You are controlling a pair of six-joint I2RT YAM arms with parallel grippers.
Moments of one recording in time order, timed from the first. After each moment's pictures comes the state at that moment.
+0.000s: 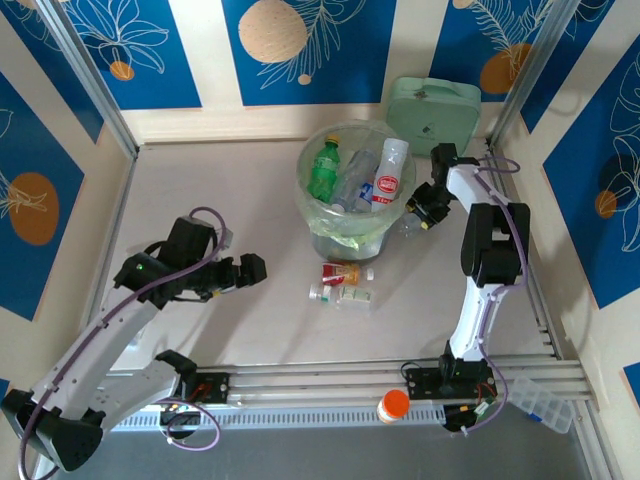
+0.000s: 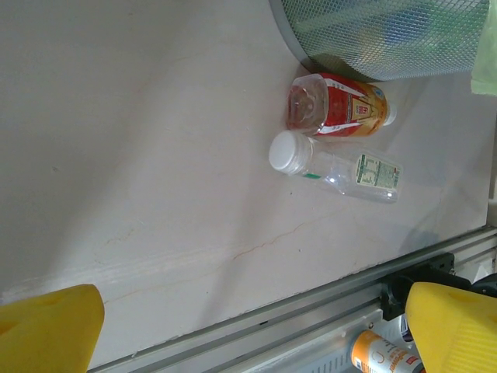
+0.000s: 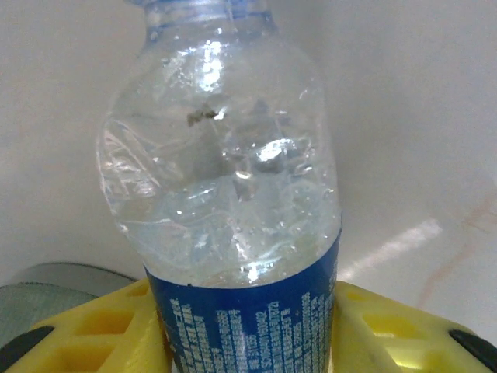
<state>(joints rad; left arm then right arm) -0.47 0.92 0.98 -1.03 0.31 -0.67 -0.01 2.00 1.56 -0.93 -0.16 0.85</state>
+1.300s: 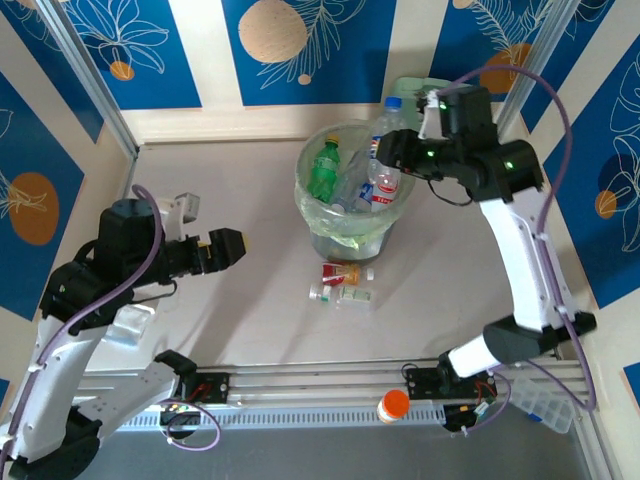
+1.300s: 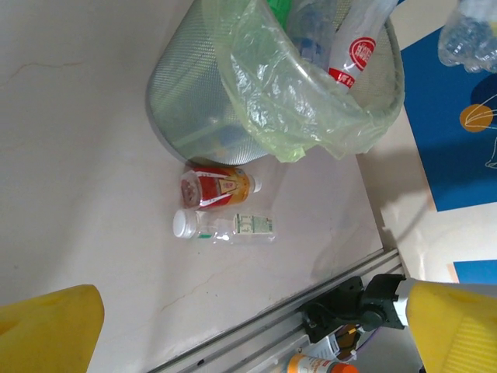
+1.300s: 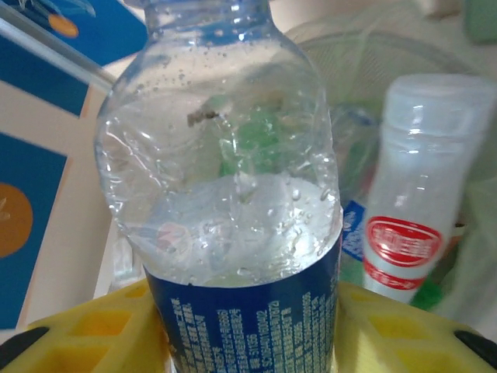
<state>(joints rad) -0.47 0.86 1.40 -1.15 0.31 -0.62 0.38 1.52 2.10 -1.25 -0.21 0.53</state>
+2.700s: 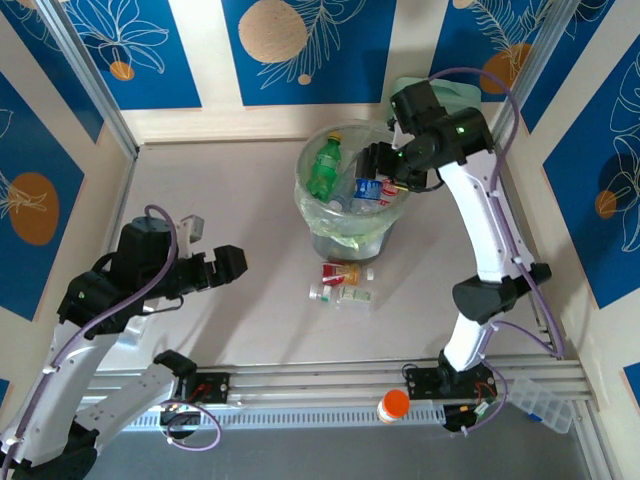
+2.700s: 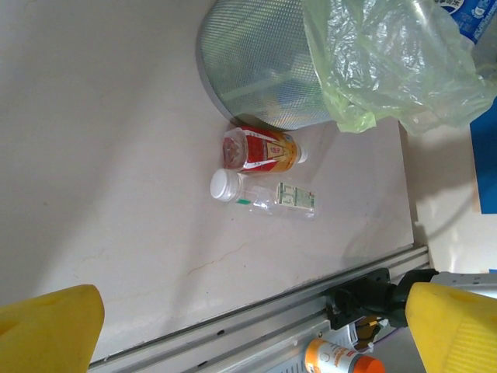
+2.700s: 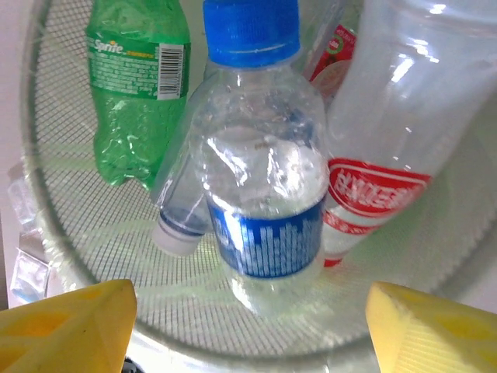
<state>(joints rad) -0.47 0.80 1.21 -1.15 0.28 -0.71 0.43 1.75 2.33 -1.62 -0.10 0.54</state>
